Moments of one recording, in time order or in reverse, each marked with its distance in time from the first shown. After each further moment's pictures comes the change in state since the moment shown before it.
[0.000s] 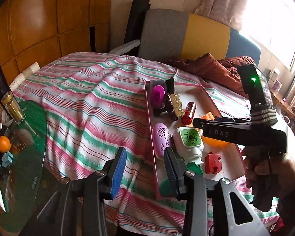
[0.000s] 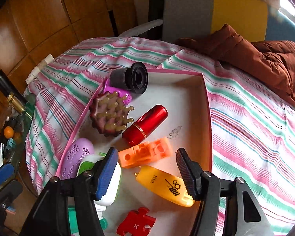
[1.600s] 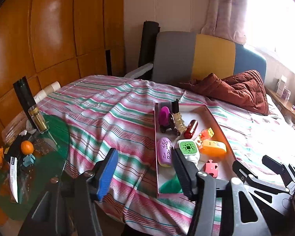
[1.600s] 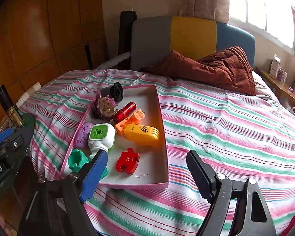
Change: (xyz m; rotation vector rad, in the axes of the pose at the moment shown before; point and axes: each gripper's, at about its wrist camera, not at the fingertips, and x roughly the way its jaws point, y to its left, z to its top) left arm -0.055 -0.024 -0.016 0.001 -0.185 0.140; right arm -0.122 0.024 -0.098 0.127 -0.252 -0.217
